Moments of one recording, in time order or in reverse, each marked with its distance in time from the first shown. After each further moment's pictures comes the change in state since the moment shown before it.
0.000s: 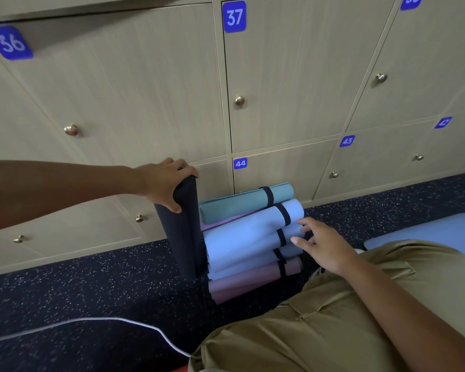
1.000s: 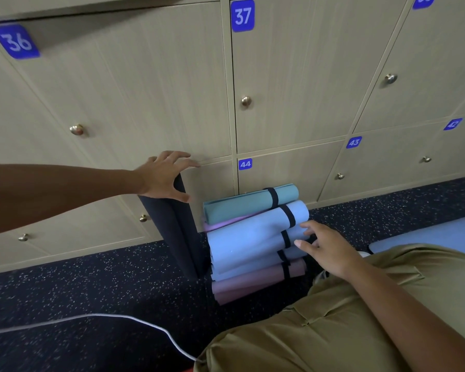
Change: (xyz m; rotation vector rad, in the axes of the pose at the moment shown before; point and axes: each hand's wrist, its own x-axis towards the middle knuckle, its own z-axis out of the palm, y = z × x) left_hand 0.011 -0.028 0.022 -0.130 0.181 -0.086; right_hand 0.005 -0.004 0.003 -0.022 -0.025 0.008
